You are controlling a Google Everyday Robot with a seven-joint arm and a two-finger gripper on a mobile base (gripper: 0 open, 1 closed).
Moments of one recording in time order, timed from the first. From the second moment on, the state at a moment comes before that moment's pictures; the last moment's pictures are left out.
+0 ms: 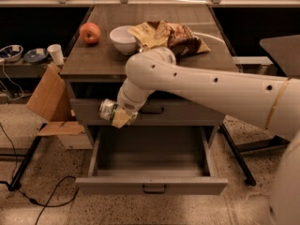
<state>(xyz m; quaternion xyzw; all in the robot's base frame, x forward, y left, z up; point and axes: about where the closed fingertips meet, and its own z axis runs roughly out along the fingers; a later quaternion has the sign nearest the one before) 0.607 0.097 0.706 -0.63 0.74 0.09 0.23</state>
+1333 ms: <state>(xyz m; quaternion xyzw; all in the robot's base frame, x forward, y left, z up) 0.586 0.109 0.607 -0.65 0.71 0.11 0.25</state>
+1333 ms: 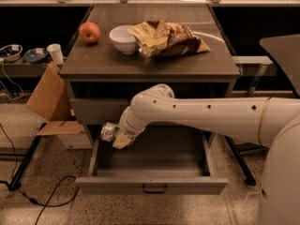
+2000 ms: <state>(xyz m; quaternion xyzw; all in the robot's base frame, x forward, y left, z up) 0.613 0.122 0.550 -0.62 0.71 0.15 0.29</state>
